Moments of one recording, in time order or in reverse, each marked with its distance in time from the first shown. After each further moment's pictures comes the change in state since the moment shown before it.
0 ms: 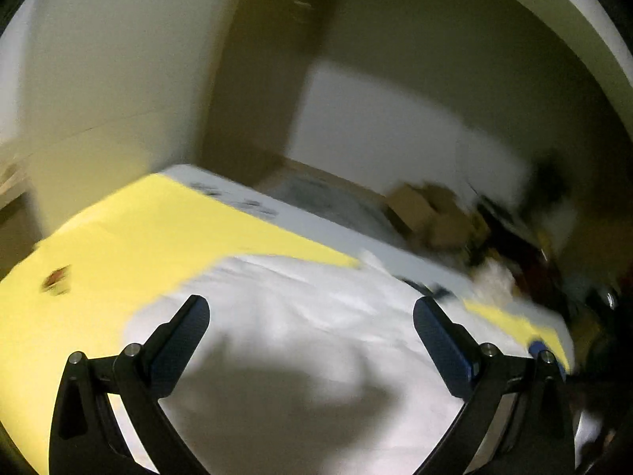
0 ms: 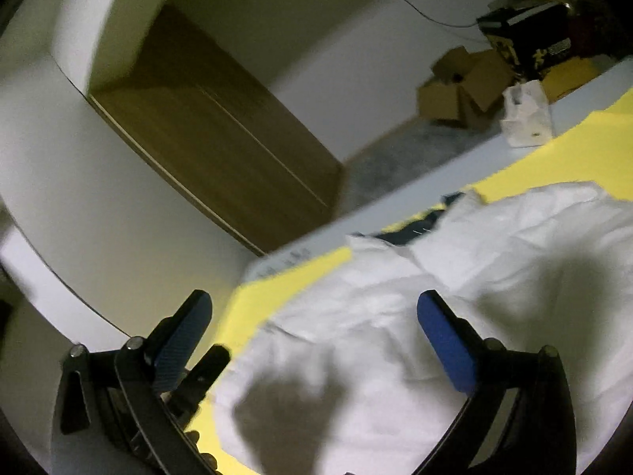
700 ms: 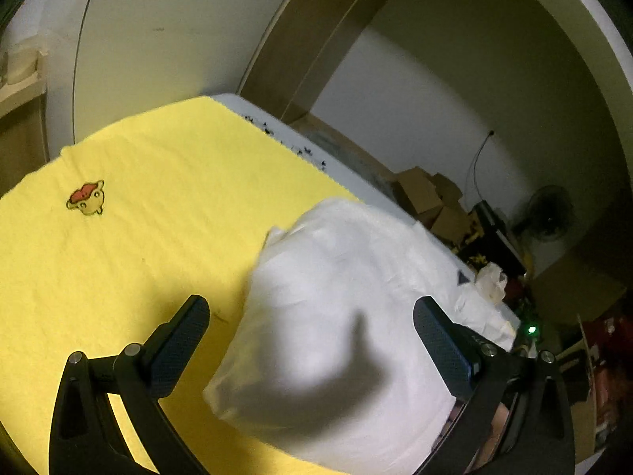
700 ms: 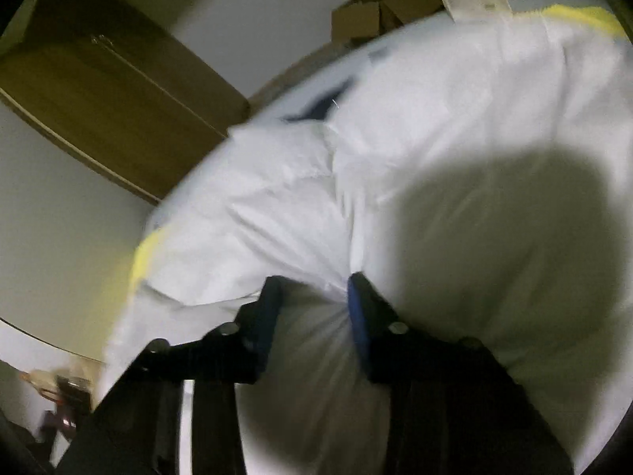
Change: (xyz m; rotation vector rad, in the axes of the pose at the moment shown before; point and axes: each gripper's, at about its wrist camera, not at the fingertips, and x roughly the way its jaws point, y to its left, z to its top) left arm 0.003 0.118 -0.018 -0.181 0.195 -0.088; right arm 0.154 -0.053 -0.066 0.106 0.238 -0.366
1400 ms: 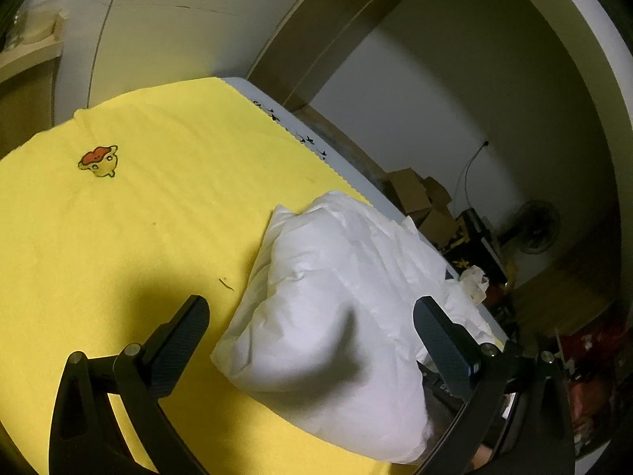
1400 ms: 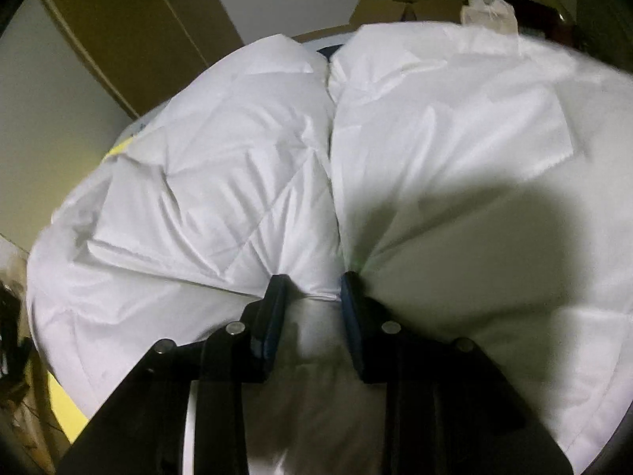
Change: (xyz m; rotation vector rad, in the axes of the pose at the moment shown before) left arm -0.024 0.024 -0.014 -0.091 0.021 -0.067; right arm -0.013 0.023 -0.036 -0.295 0.098 -0.191
